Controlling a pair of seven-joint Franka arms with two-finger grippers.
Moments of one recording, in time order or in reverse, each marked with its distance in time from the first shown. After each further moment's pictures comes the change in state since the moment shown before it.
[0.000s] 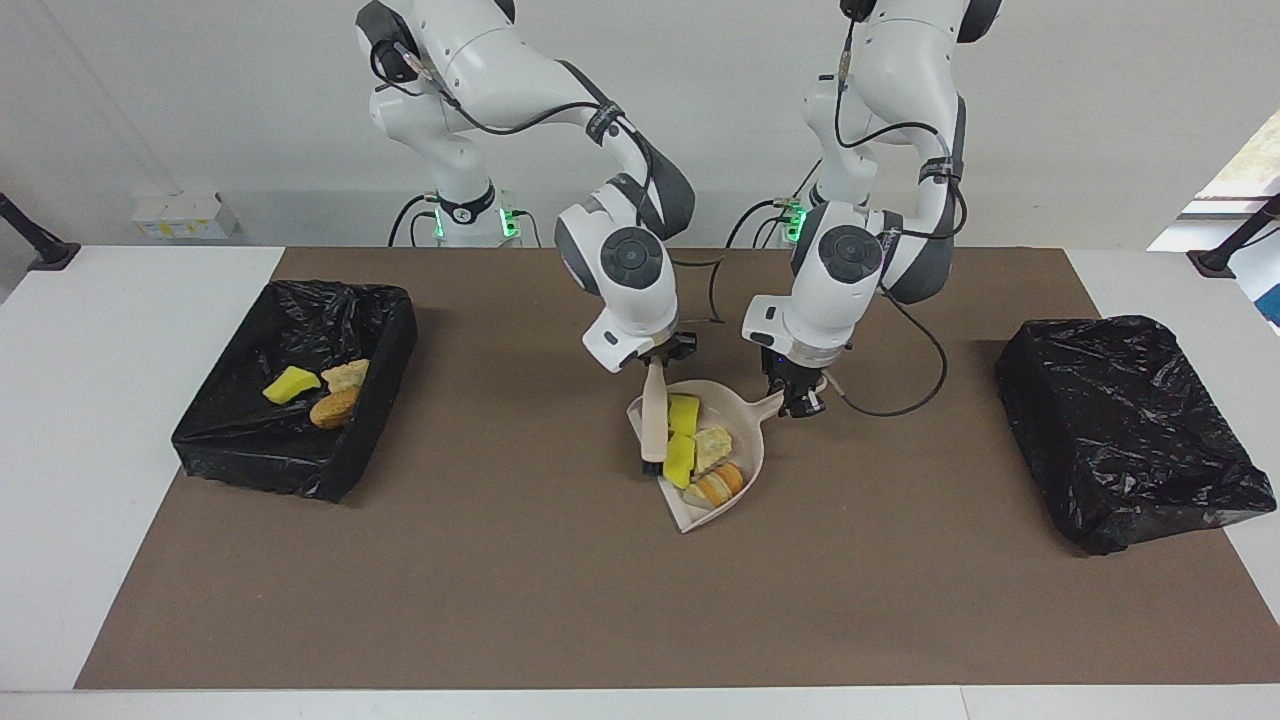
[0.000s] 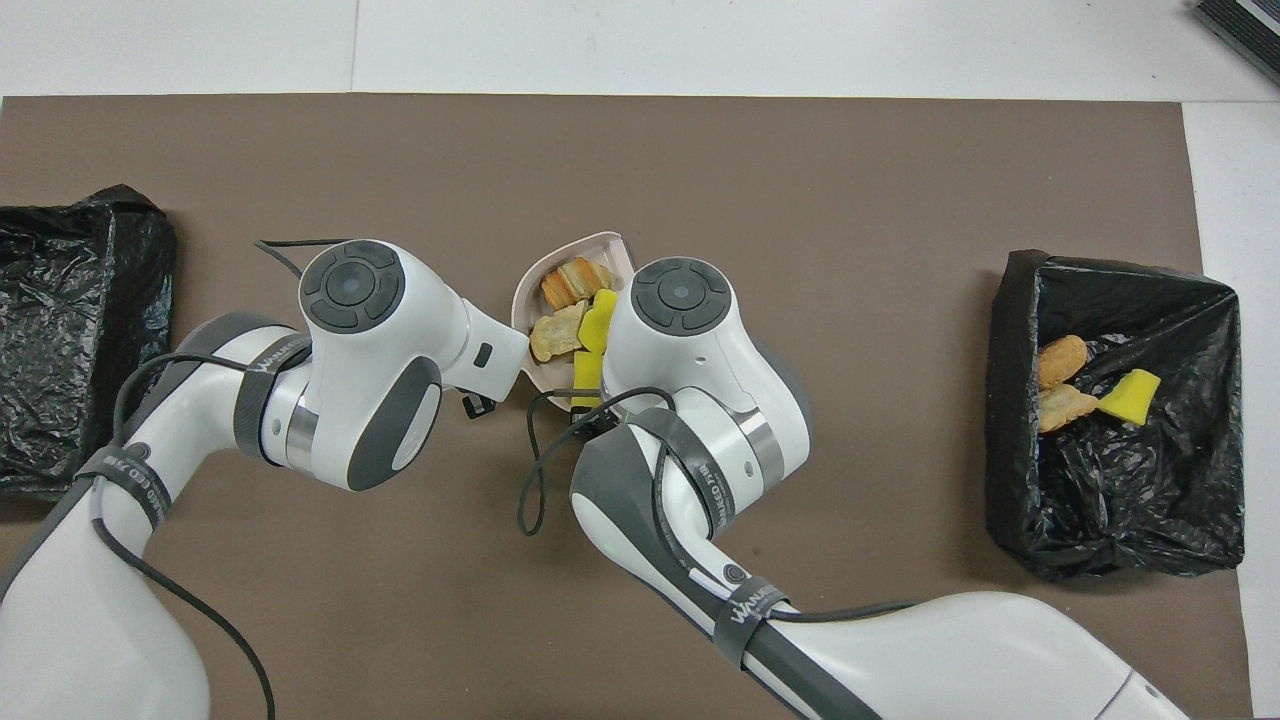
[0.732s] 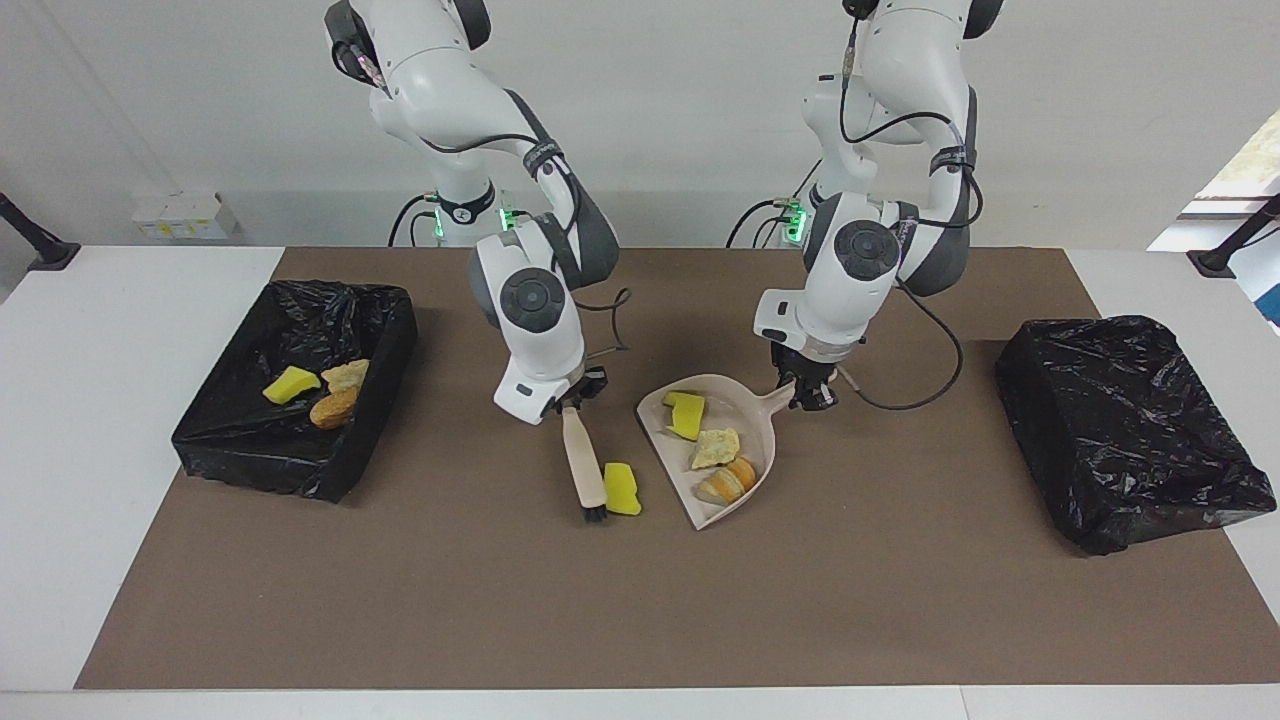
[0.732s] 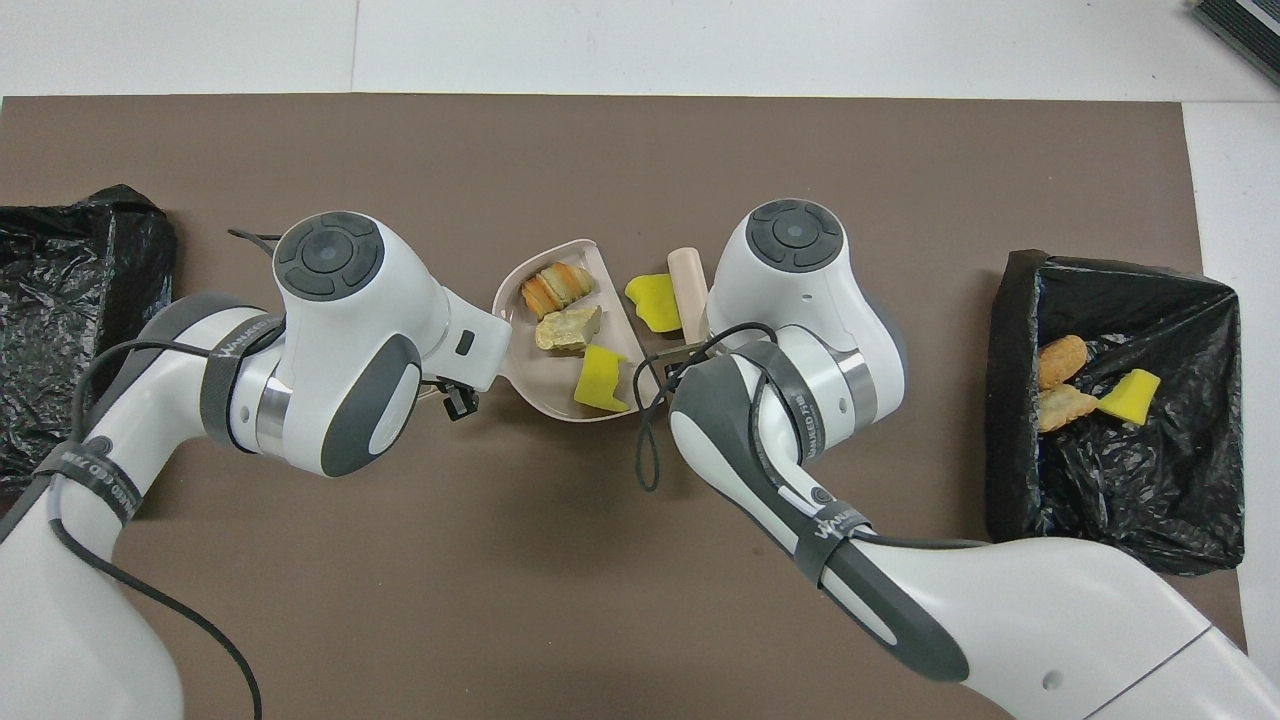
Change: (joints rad) left arm 0.010 -0.008 0.011 0.058 -0.003 -0.164 -0.033; right arm -0.091 0.012 -0.054 -0.009 -0.071 0.006 -0.286
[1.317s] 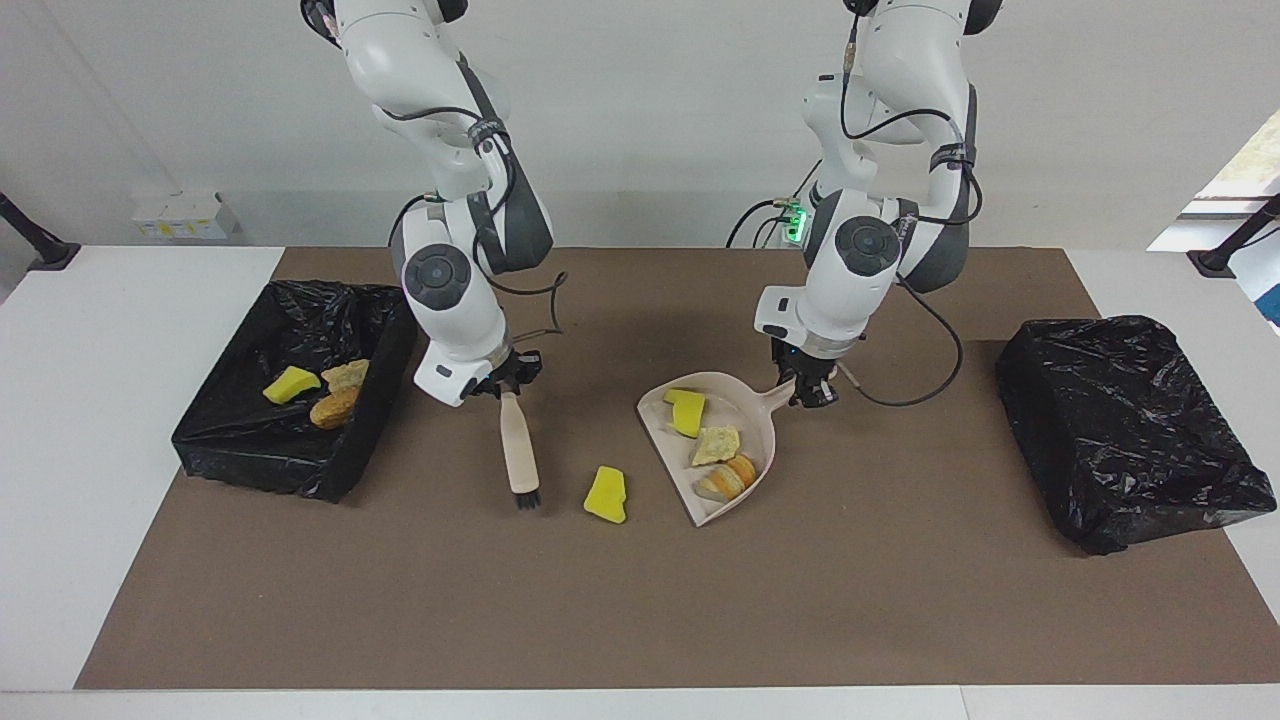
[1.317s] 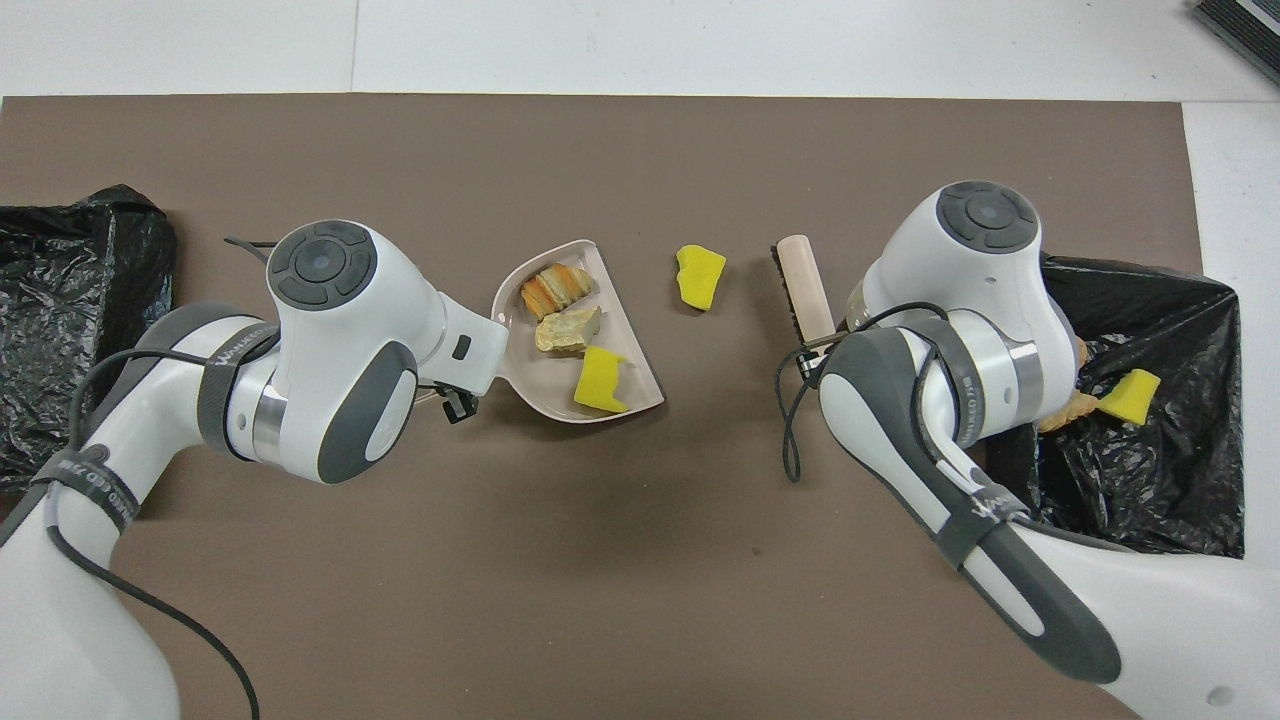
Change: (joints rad) left arm 0.004 -0.008 0.005 -0.020 -0.016 0.024 0.001; right arm -0.198 -0.098 -0.013 -0.117 -0.060 0.002 -0.320
